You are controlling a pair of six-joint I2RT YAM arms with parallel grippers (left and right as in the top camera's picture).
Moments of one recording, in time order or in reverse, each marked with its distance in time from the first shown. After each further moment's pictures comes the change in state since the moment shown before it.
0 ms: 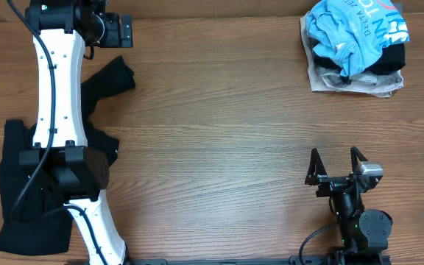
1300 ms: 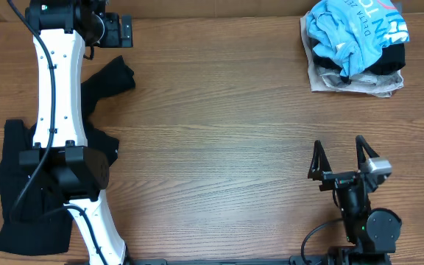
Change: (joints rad) left arm 0.000 0.000 0.000 0.000 0.000 0.000; right arm 0.000 0.114 0.059 0.195 -0.041 0.000
